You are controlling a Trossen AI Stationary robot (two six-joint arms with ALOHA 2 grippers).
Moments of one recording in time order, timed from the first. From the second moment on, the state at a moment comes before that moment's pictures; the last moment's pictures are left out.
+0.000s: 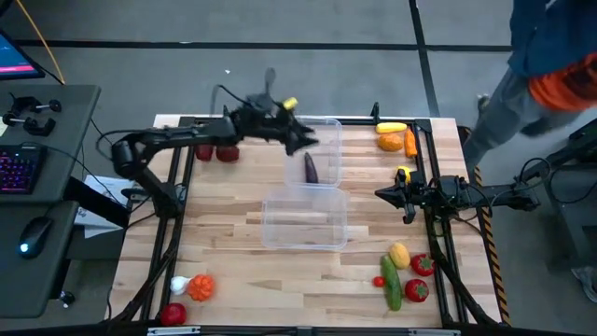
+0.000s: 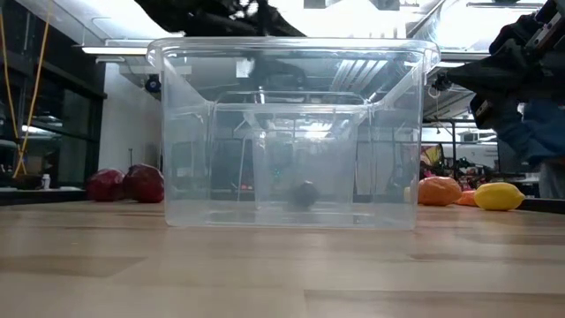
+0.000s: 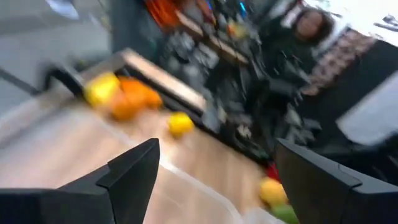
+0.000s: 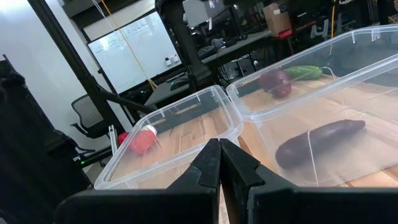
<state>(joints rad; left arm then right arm) 0.46 1.57 1.19 0.14 0.38 -0.41 0.09 0.01 0.01 0.03 0.14 0.41</state>
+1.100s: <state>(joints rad) 0.63 1.49 1.19 -1.12 -0.18 0.10 0.09 0.01 0.01 0.03 0.14 0.41</state>
